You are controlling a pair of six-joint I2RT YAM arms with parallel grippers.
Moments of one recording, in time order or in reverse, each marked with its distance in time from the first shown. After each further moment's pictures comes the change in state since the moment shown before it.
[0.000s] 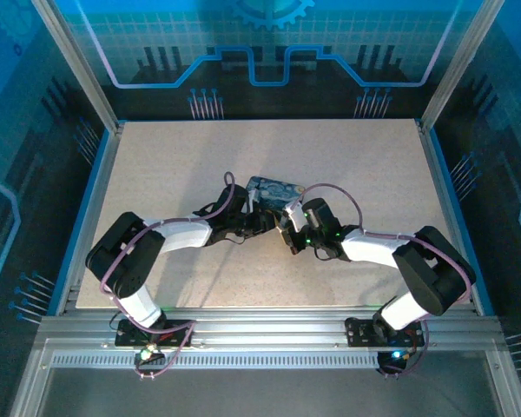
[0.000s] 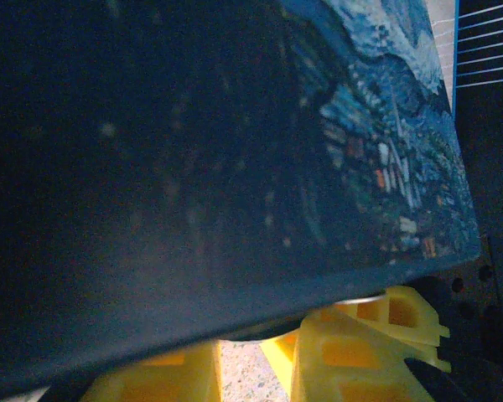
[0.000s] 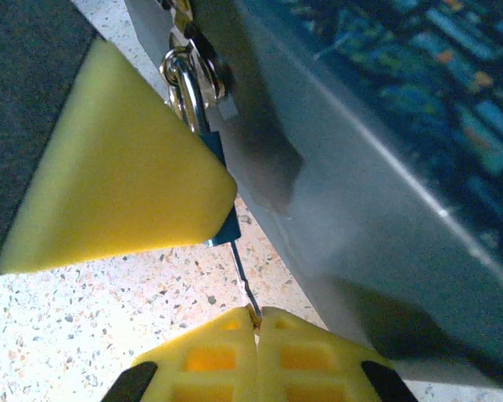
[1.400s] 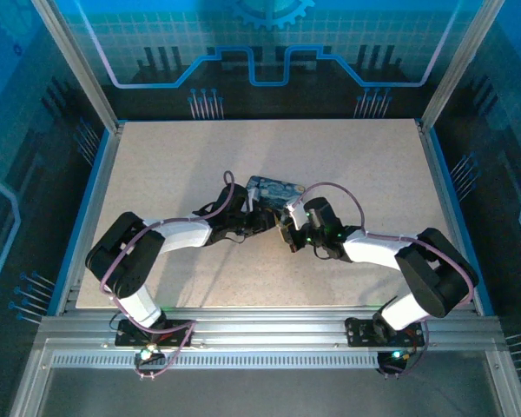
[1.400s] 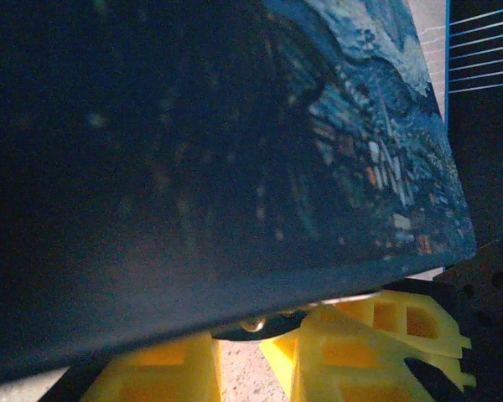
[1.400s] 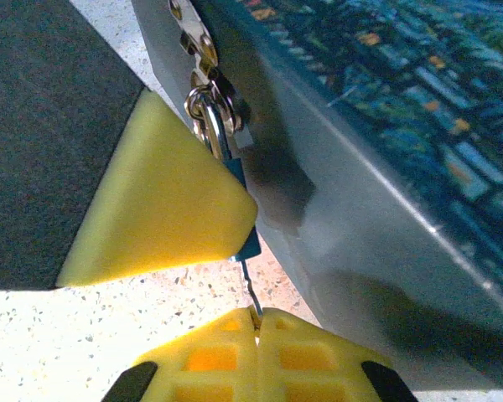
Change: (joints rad) left arm 0.002 0.000 0.000 0.022 0.000 -0.002; right arm -0.005 -0.019 -0.011 0.063 -0.019 0.032
